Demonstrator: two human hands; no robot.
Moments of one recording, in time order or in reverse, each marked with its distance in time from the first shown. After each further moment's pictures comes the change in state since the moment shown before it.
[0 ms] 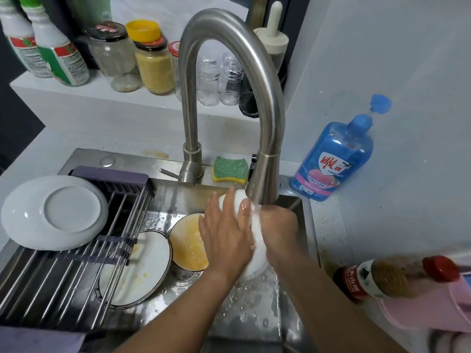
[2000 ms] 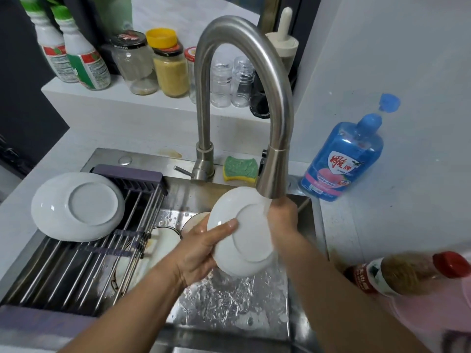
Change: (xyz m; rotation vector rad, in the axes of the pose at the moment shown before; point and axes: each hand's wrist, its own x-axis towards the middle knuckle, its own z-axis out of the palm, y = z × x) left_hand -0.008 -0.030 -0.082 -1.151 -0.521 -0.561; right_hand 0.023 0.001 0.018 -0.090 0.071 -0.028
